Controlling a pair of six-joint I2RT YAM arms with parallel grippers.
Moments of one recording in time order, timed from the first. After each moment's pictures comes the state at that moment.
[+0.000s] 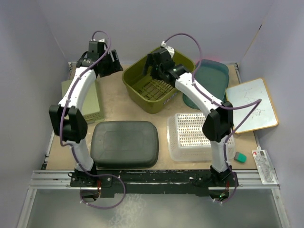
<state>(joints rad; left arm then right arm) -0.14 1.83 1.82 -0.69 0.06 -0.44 0.62 2.08 2.11 -0.65 0.30 0.68</state>
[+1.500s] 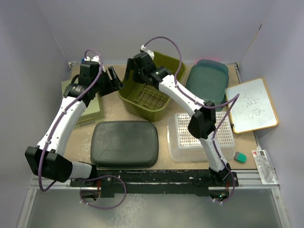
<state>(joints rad) -0.24 1.35 1.39 -0.65 0.12 -0.57 0.73 2.24 2.27 -0.65 0.22 0.71</state>
